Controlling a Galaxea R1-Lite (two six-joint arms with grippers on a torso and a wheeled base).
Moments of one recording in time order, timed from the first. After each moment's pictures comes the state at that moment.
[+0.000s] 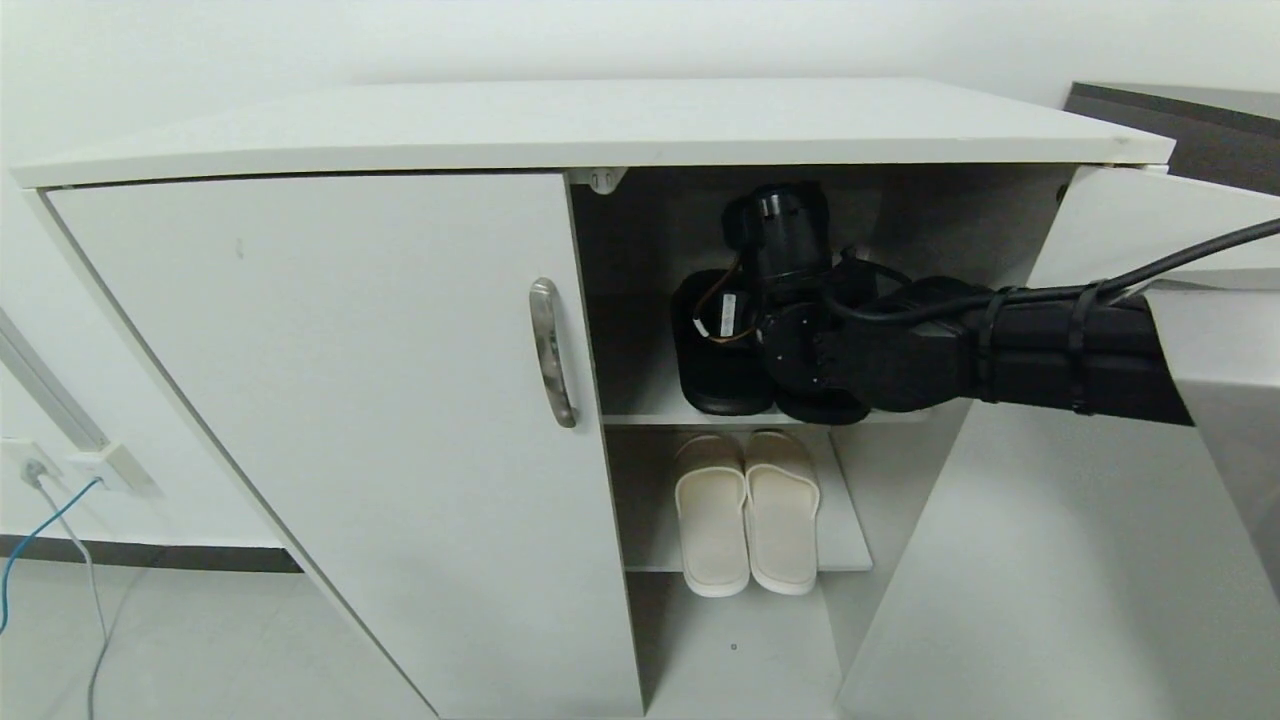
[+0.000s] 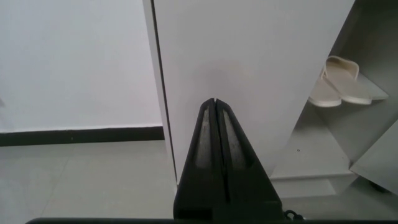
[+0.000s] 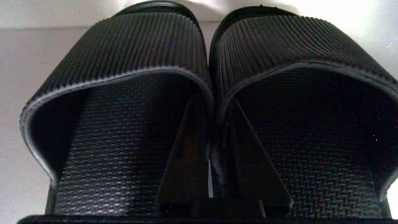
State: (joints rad) left arm 0.00 0.00 0.00 0.00 -0.03 0.00; right arm 0.74 2.19 -1.94 0.03 -0.73 0.28
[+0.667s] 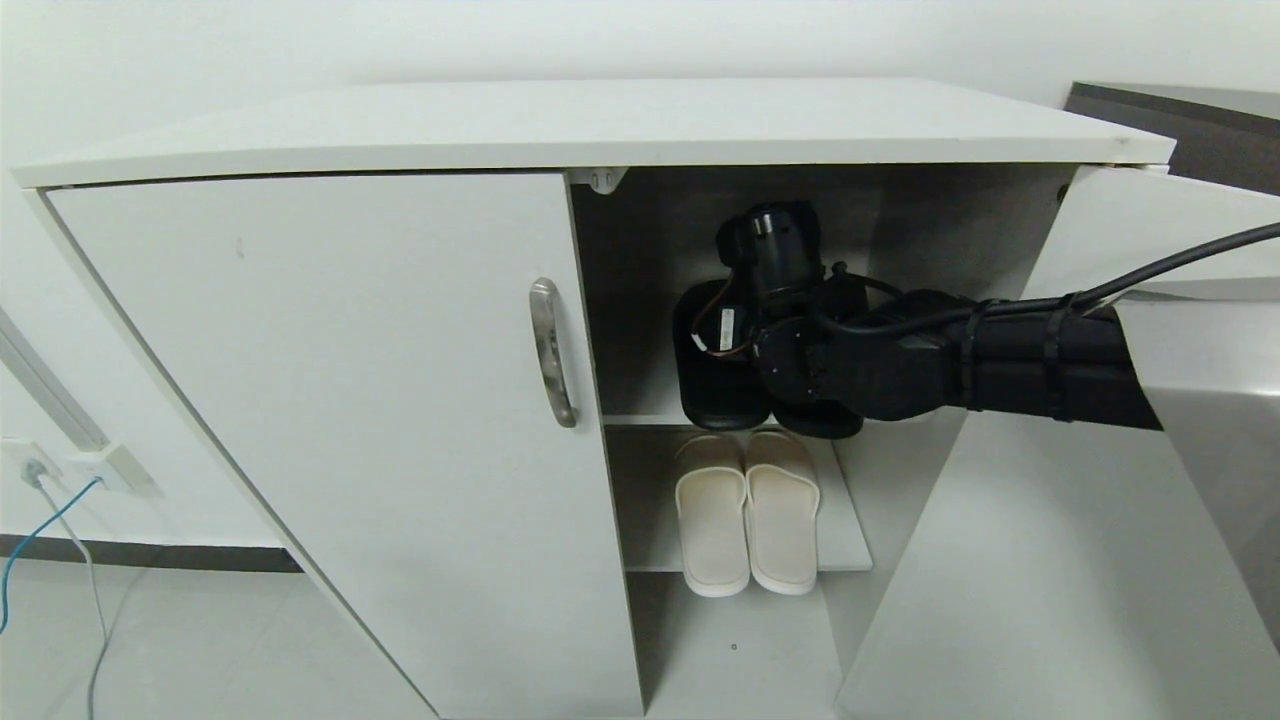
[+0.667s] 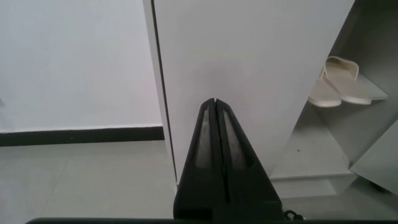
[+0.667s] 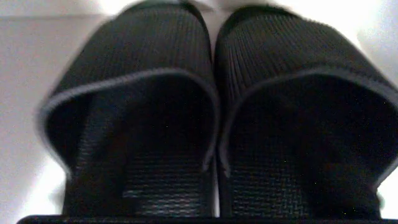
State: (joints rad) left arm 0.00 0.00 0.00 0.00 -0.03 0.00; right arm 0.73 2.20 -1.92 0.04 -0.74 0.28
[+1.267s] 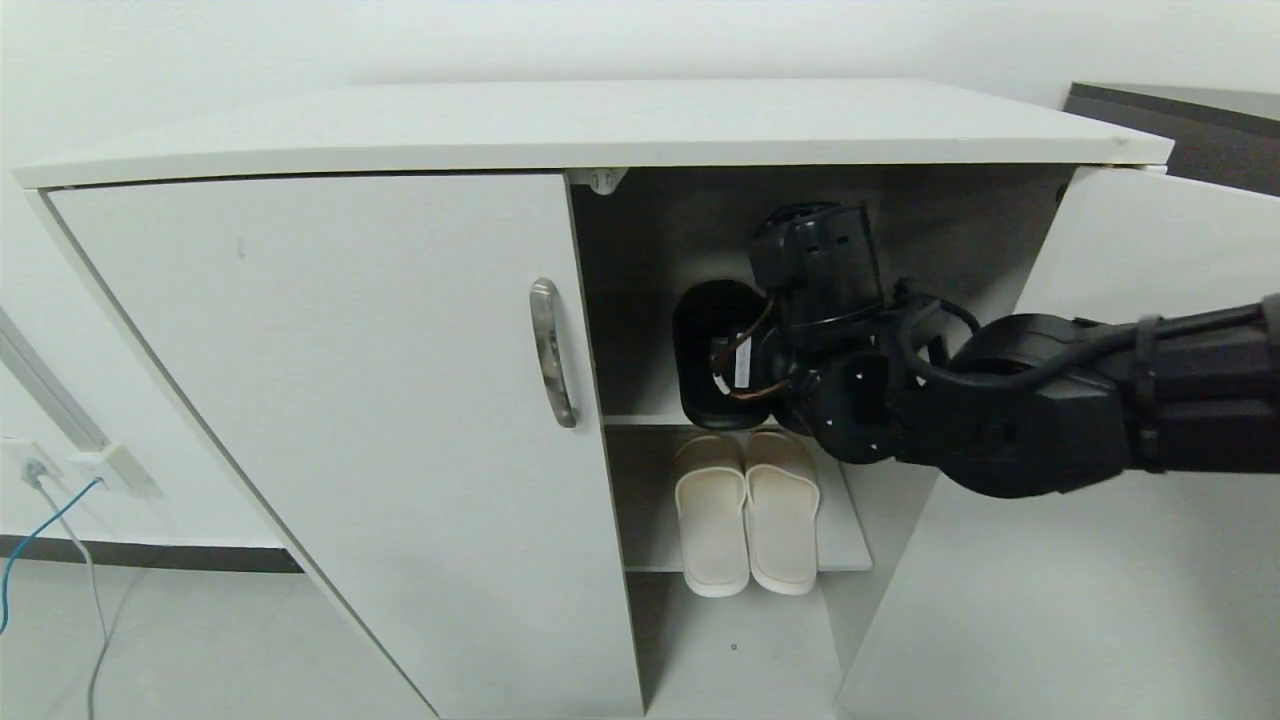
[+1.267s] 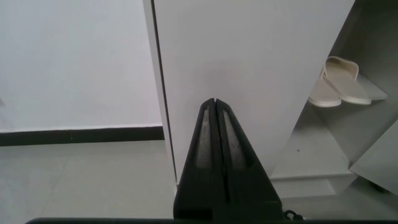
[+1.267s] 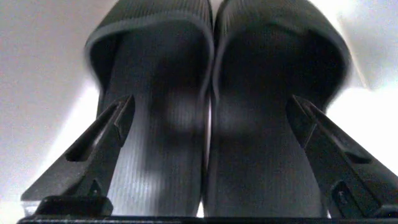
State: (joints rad) left arm 0.00 0.00 0.00 0.00 -0.03 0.00; right arm 0.84 1.95 -1.52 -0.10 -0.76 0.29
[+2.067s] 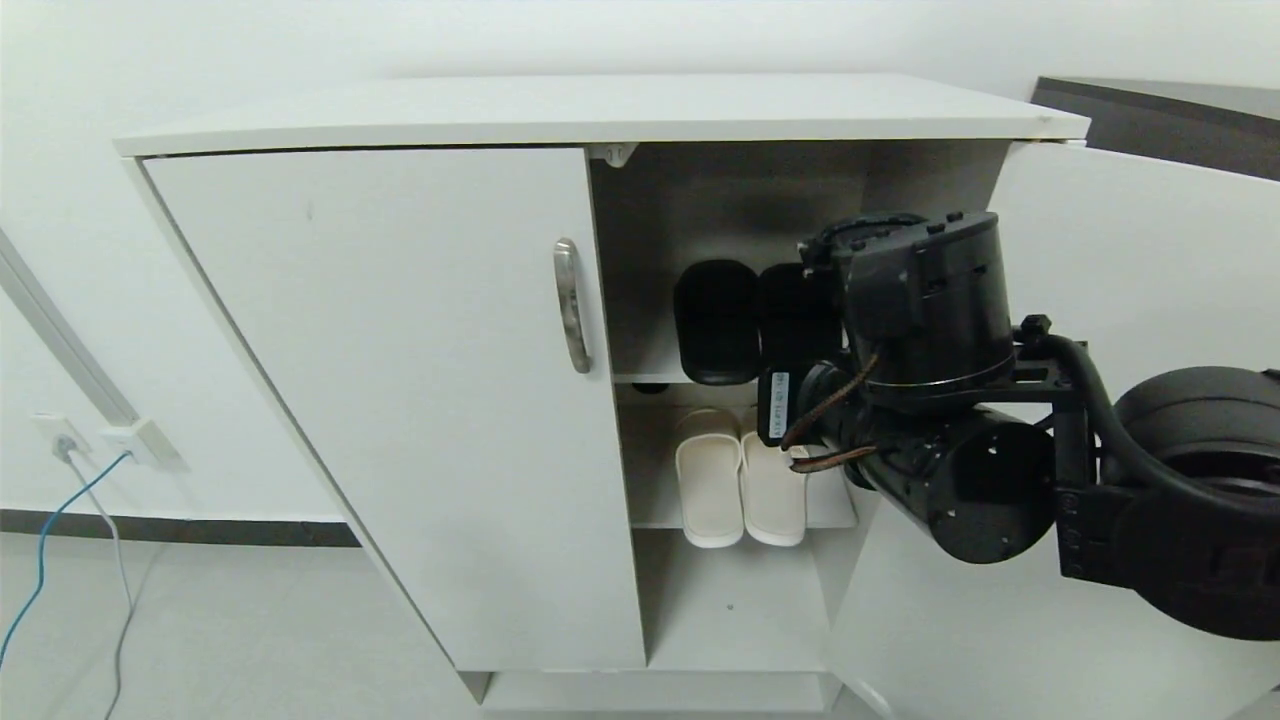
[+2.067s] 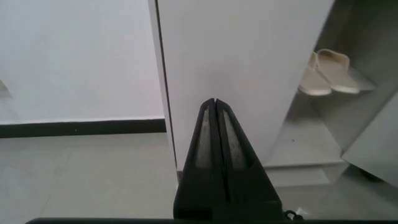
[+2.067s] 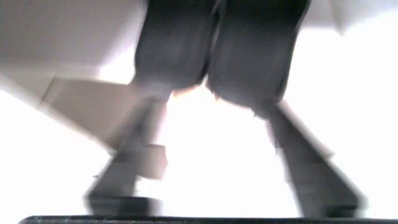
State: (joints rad) left arm 0.00 0.00 0.00 0.00 -0.03 0.00; right arm 0.92 1.75 -1.25 -0.19 -0.74 0.29
